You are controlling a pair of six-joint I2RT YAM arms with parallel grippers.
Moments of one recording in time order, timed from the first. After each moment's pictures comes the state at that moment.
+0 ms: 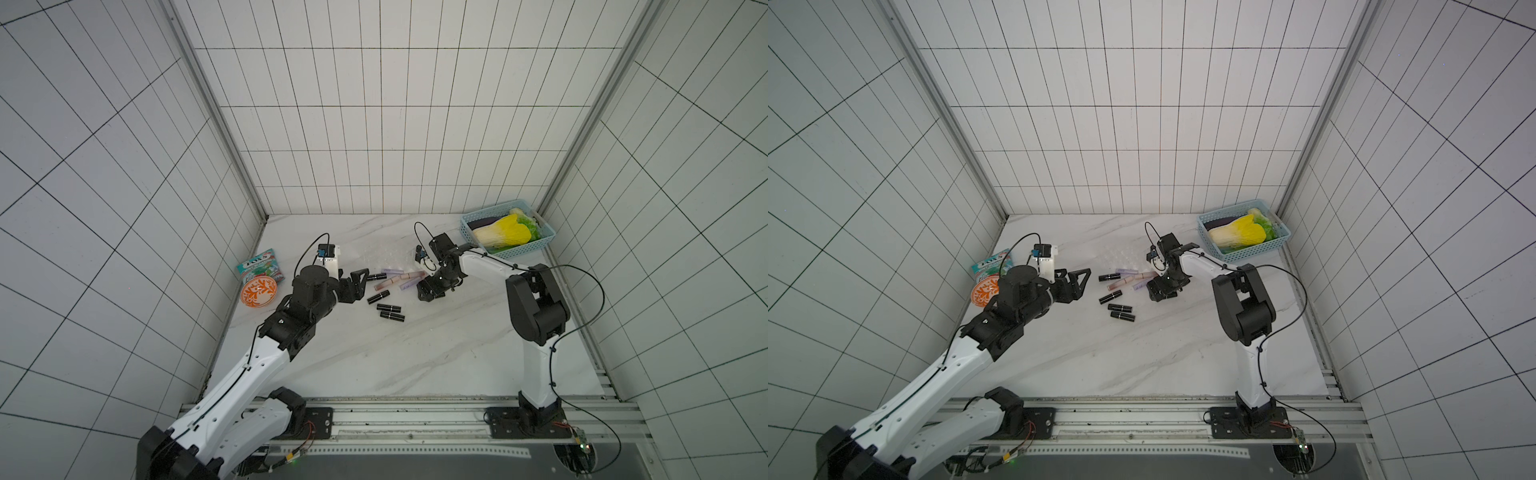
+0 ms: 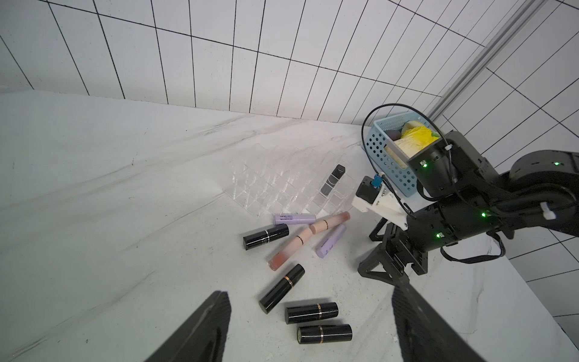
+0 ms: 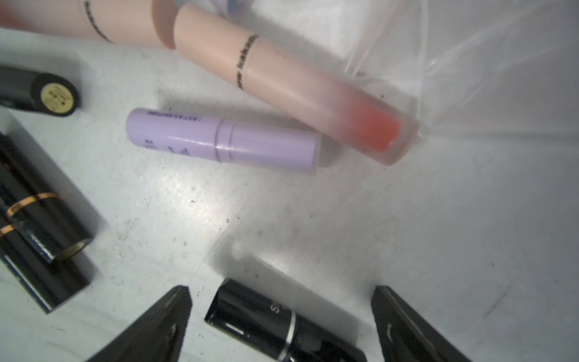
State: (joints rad) left arm -0.45 0.93 0.75 -0.21 0.01 -0.38; right arm 0.57 2.03 1.45 -0.75 -0.21 -0.18
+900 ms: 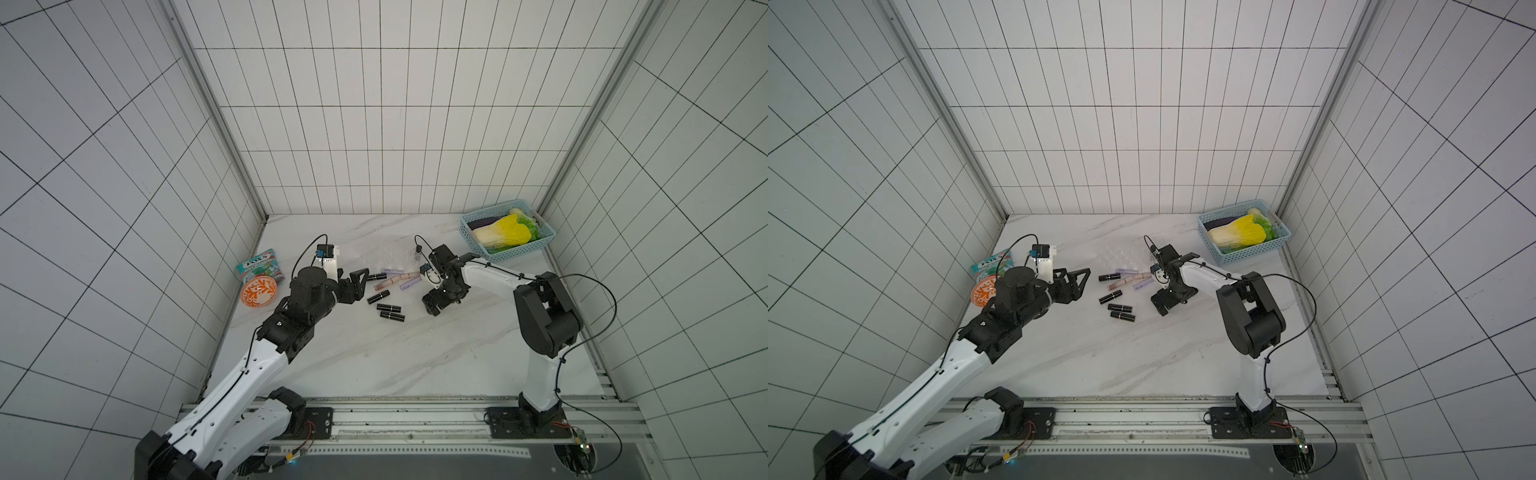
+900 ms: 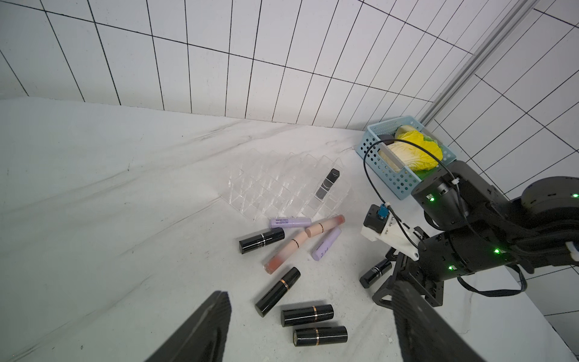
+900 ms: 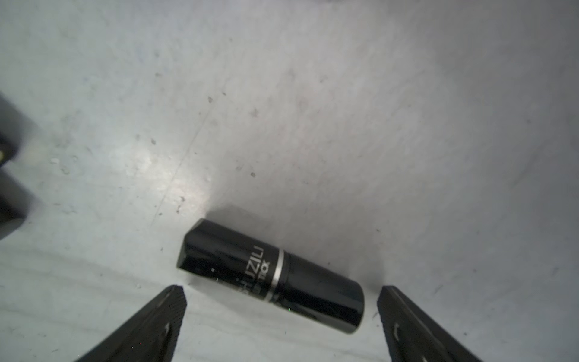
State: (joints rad) left arm -0.45 0.91 0.75 -0.20 0.02 -0.39; right arm 0.62 1.94 1.31 -0.79 -0.03 -0.14
